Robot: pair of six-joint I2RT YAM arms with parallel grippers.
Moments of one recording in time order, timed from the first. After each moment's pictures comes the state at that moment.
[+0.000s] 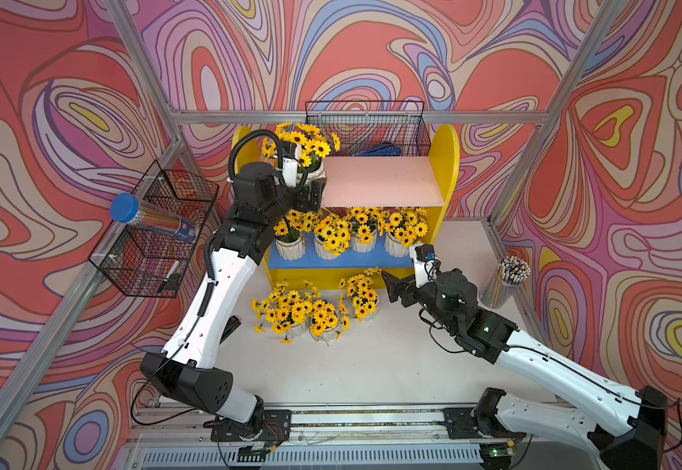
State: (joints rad) left arm -0.30 1.51 1.80 -0.41 0.11 0.01; right arm 0.78 1.03 0.88 -0.08 0.32 0.13
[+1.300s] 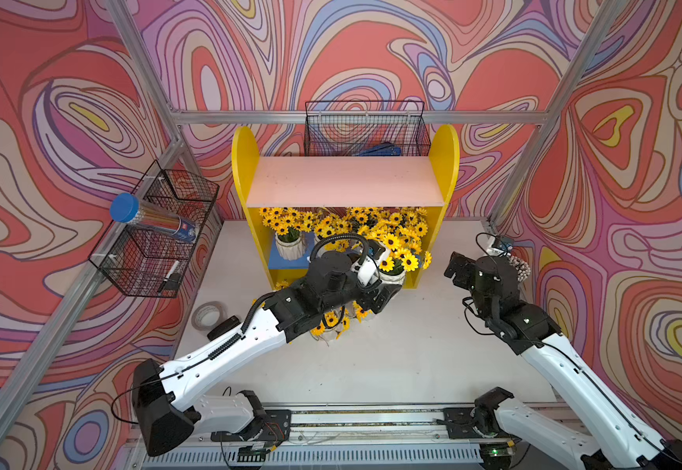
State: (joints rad) left arm -0.90 1.29 1.17 -0.20 0.06 -0.04; right arm 0.37 0.92 0.95 -0.47 0.55 0.48
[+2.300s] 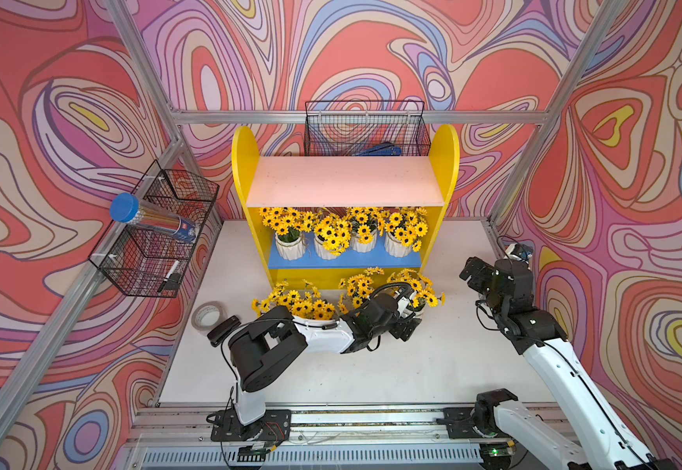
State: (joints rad) left arm -1.01 1.90 0.99 0.44 -0.08 -0.16; right arm 0.15 0.89 0.86 -0.44 0.35 0.51
